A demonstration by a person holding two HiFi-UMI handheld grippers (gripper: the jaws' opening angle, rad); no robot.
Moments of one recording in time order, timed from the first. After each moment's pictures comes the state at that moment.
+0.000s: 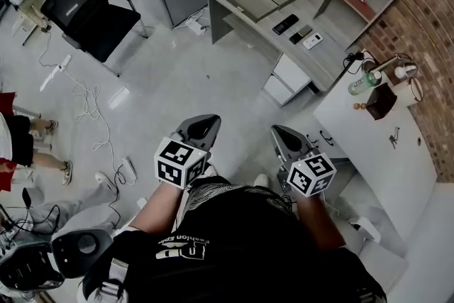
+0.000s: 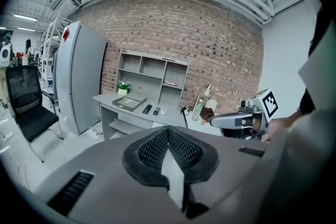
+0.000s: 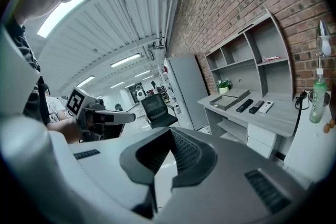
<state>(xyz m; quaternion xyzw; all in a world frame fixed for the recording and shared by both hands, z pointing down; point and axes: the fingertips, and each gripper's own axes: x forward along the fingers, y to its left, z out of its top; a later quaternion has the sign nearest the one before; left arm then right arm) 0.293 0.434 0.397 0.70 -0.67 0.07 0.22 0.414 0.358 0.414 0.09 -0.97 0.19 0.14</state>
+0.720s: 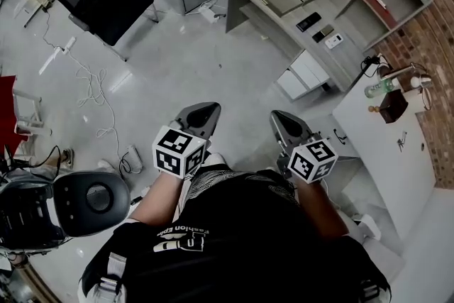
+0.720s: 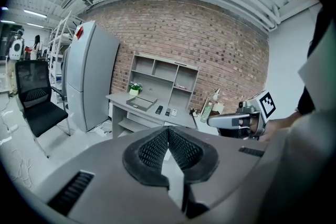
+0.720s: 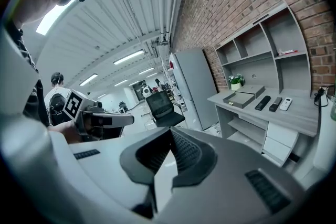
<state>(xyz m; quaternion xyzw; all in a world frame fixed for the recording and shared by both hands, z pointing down) 0.205 0.487 0.403 0.69 -0.69 0.04 0.23 0.316 0.402 0.418 0.07 -0.97 0.19 0.15</state>
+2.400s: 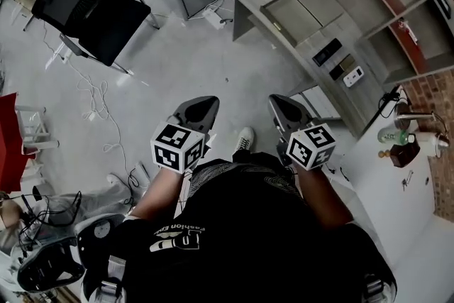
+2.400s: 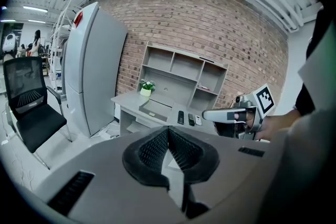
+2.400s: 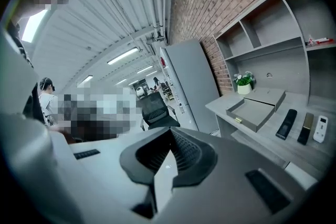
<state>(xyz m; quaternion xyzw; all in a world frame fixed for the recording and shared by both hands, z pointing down) 0.023 0.305 0.424 0.66 -0.70 0.06 0.27 0.113 0.208 0.431 0.05 -0.96 0.20 0.16</state>
